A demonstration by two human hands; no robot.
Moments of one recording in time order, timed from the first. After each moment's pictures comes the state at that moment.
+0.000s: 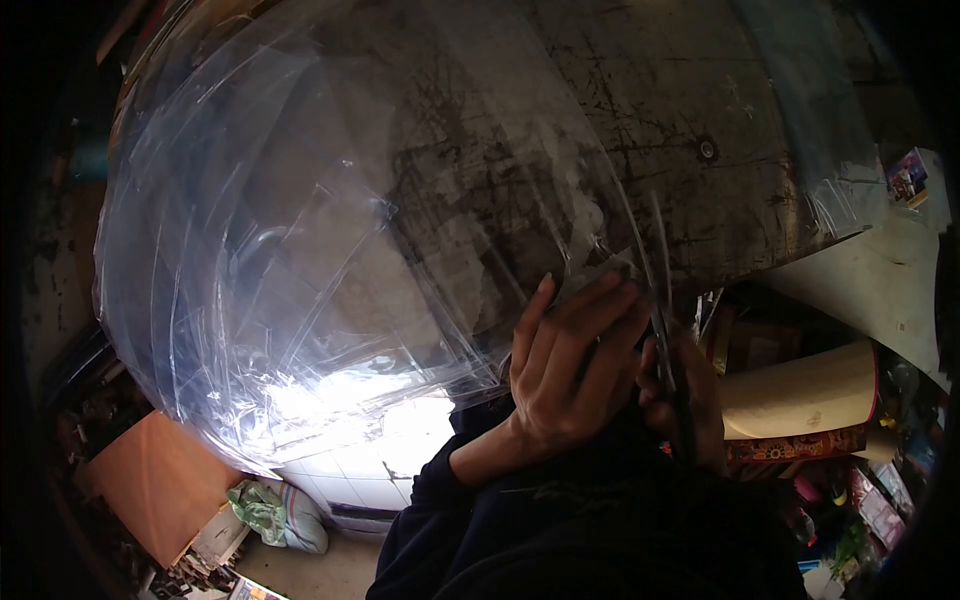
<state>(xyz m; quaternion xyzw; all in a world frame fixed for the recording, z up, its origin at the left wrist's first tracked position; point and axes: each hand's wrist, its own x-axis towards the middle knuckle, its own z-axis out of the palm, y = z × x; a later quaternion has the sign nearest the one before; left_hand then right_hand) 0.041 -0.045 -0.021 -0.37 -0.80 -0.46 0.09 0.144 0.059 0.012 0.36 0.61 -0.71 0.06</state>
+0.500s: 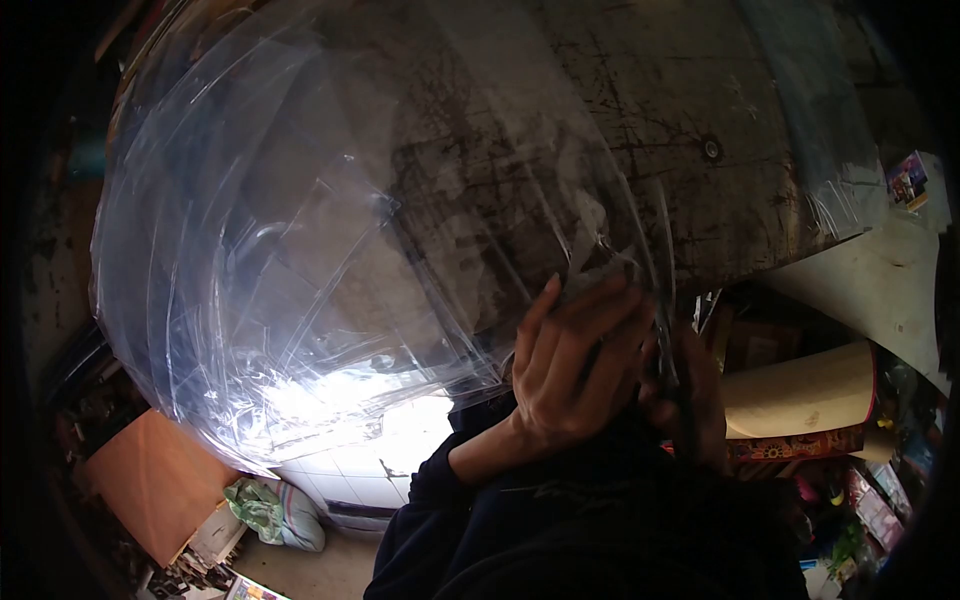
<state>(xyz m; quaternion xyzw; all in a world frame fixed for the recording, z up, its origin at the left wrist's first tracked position) 0.042 -0.045 -0.024 -0.36 -0.80 -0.47 0.10 0.138 0.058 0.014 0.35 0.63 -0.69 0.02</state>
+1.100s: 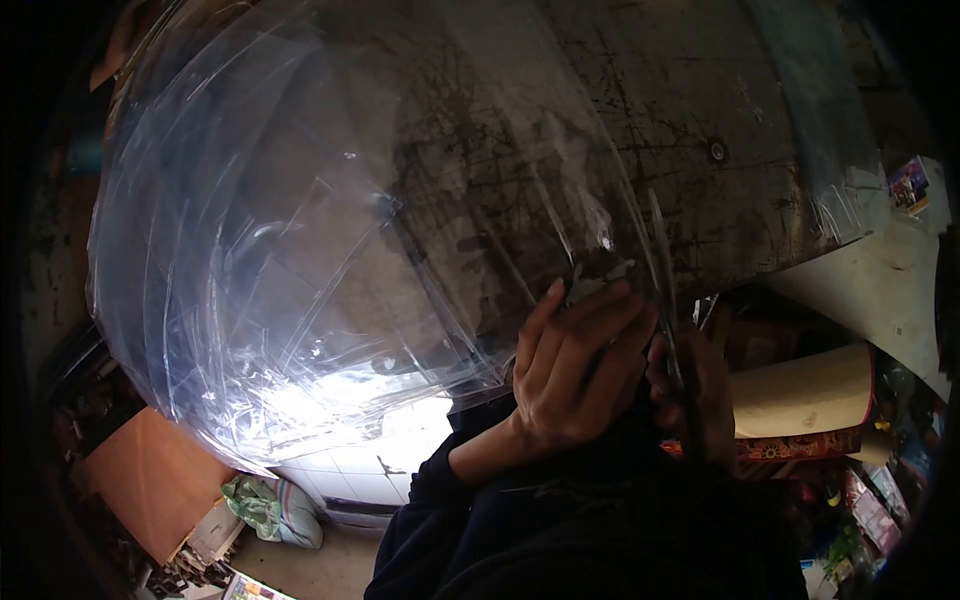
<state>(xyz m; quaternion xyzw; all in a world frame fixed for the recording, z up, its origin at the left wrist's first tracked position) 0.041 -0.046 -0.026 -0.36 -0.79 -0.48 0.11 0.137 0.065 0.018 0.36 0.64 -0.68 0.06</state>
